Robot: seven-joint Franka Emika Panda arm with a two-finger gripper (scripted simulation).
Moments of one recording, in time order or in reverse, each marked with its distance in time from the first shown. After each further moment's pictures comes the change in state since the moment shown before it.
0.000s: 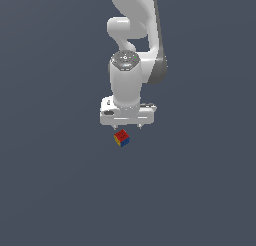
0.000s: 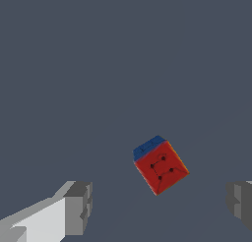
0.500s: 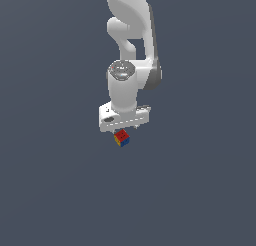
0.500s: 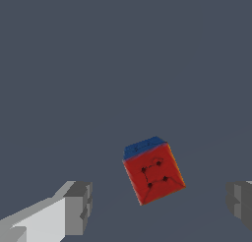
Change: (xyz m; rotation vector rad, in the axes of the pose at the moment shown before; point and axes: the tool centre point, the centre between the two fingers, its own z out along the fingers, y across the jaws) arm -0.008 0.012 0.030 -0.010 -0.006 -0.204
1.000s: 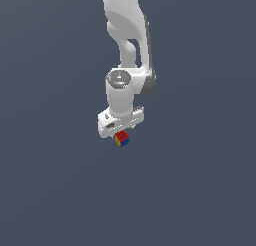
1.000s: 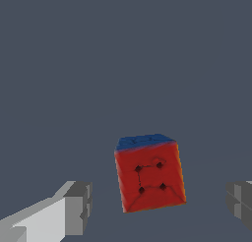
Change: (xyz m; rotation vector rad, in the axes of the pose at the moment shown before) arm -0.013 0.009 0.033 -0.003 -0.006 -0.237
